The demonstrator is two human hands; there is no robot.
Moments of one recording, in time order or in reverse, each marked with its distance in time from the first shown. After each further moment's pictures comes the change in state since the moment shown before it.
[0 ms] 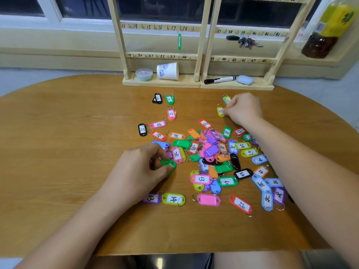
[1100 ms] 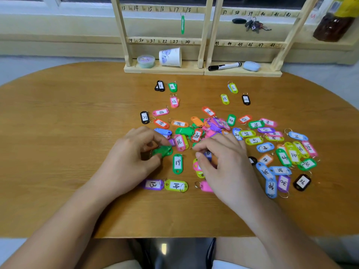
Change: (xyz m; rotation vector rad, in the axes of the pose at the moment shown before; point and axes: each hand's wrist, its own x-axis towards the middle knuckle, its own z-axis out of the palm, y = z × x) left_hand -0.009 -0.016 -0.011 -0.090 0.016 0.198; right_hand -0.226 -0.009 0.004 0.123 -0.017 -0.551
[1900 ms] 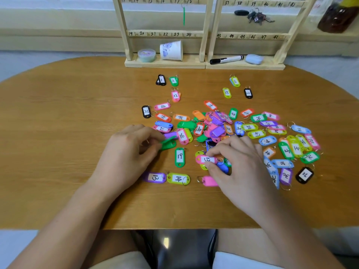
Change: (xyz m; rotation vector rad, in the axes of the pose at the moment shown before) left_hand -0.008 -0.003 0.002 0.099 0.138 0.029; right_hand -0.026 0.013 -0.011 -0.114 -0.046 0.055
